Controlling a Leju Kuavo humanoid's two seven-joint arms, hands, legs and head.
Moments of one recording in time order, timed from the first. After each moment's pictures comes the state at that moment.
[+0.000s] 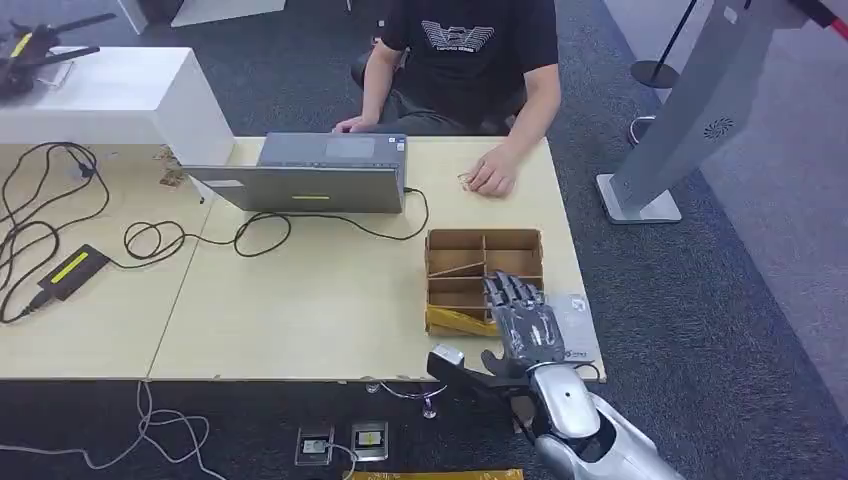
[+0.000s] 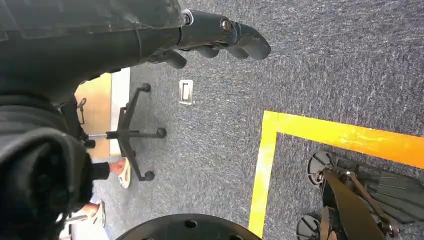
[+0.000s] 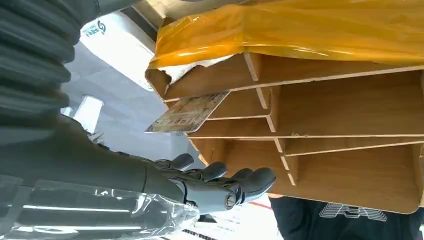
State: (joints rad) left arm -0.11 0.04 -1.11 -0.23 1.25 0.46 0.11; right arm -0.37 -0.29 0.82 -1.45 1.15 -0.20 0.53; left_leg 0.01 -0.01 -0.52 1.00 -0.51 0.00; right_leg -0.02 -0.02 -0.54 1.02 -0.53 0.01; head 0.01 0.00
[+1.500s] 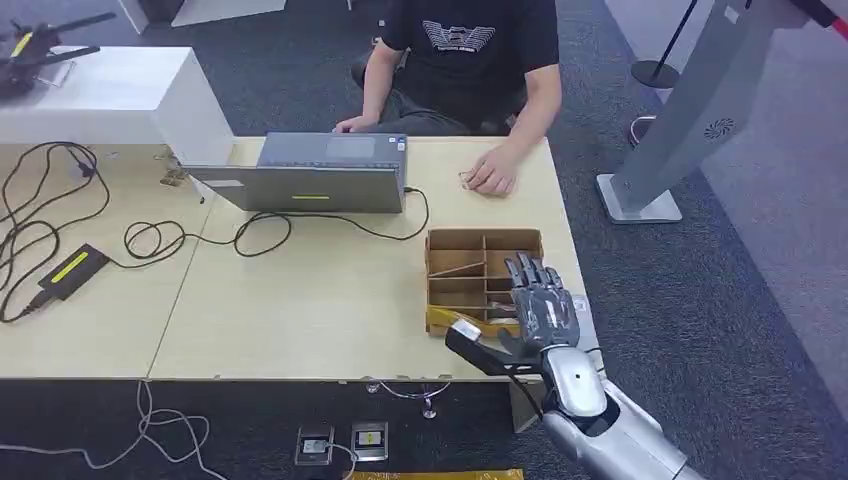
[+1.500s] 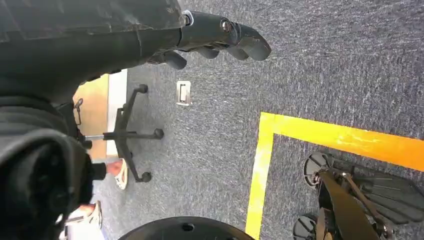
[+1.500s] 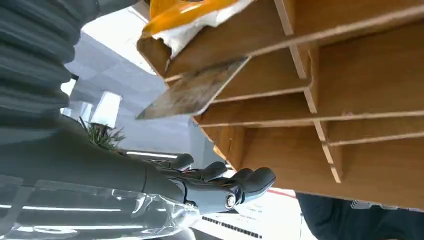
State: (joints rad) left arm -0.11 0.04 -1.11 -0.23 1.25 0.46 0.09; right arm -0.44 -0.29 0.82 -1.29 1.14 -0.32 0.53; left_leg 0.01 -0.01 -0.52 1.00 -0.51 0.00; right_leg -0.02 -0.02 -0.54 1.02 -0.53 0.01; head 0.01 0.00
